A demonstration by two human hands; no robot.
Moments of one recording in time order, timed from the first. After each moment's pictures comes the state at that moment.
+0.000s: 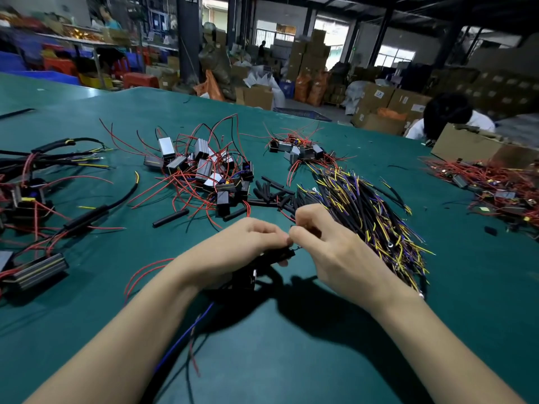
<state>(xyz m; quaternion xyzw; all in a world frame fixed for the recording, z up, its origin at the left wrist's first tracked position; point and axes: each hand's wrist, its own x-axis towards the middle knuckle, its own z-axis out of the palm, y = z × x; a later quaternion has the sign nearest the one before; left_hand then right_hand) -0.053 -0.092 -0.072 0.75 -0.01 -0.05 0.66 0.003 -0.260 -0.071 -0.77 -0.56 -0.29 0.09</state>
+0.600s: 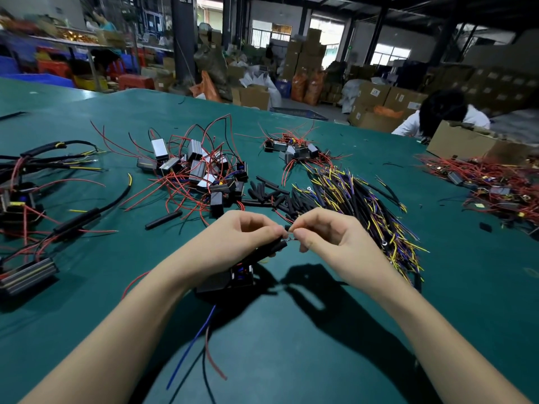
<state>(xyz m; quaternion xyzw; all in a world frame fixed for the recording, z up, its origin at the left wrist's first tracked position) -0.054 -0.090 -0.067 0.78 -0.03 0.02 0.62 0.008 -0.266 -0.072 -0.75 -0.36 0.05 0.55</state>
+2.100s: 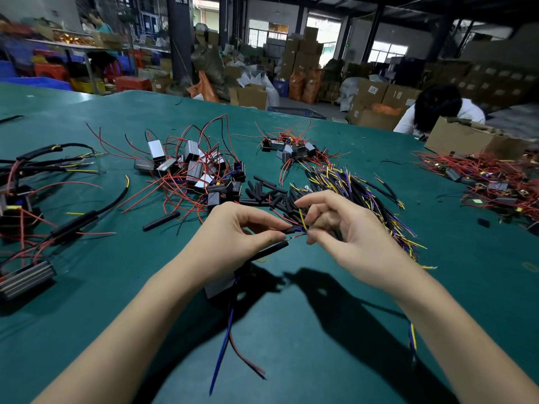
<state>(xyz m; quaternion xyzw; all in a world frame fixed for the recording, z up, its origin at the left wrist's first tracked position) -0.052 -0.092 -0.070 0.83 -0.08 0.16 0.53 0.004 -0.279 -0.051 -0.81 -0.41 -0.02 0.43</state>
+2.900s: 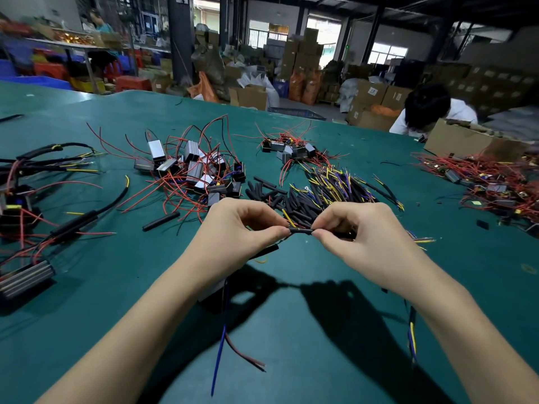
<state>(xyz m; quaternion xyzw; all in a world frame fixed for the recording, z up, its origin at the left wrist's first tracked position) -0.055 -0.098 -0.066 0.81 -0.06 0.18 0.56 0.000 -0.289 -0.040 -0.87 -0.36 -0.10 0.32</state>
